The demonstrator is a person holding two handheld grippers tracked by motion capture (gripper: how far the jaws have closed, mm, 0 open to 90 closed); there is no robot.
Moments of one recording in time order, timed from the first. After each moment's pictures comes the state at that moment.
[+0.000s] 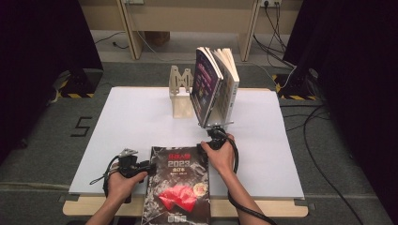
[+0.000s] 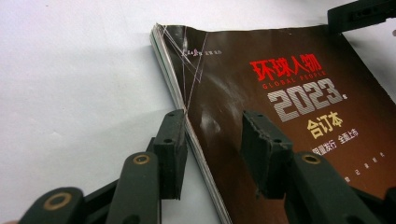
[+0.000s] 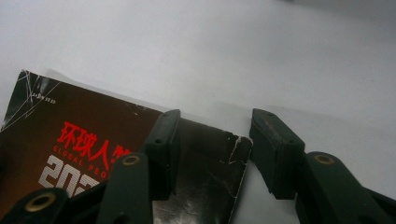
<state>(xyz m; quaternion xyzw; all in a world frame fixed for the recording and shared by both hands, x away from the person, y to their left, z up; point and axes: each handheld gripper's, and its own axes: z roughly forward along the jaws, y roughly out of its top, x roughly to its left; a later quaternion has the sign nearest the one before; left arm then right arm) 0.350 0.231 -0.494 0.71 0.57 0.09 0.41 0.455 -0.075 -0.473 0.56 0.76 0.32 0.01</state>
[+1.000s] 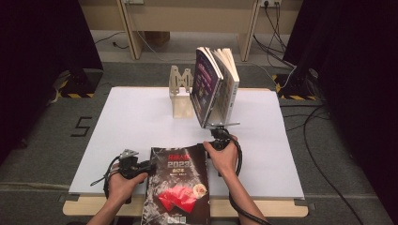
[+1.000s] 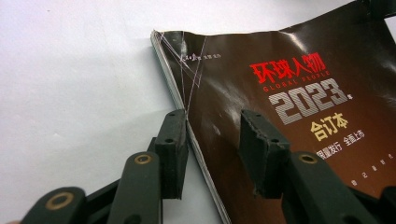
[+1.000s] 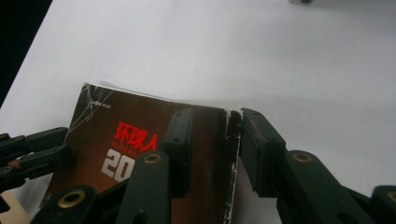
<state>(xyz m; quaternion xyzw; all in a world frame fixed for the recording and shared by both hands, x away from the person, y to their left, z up) 0.347 0.231 -0.495 0.71 0.56 0.10 0.41 0.438 -0.082 -0.451 0.57 0.74 0.37 -0.03</state>
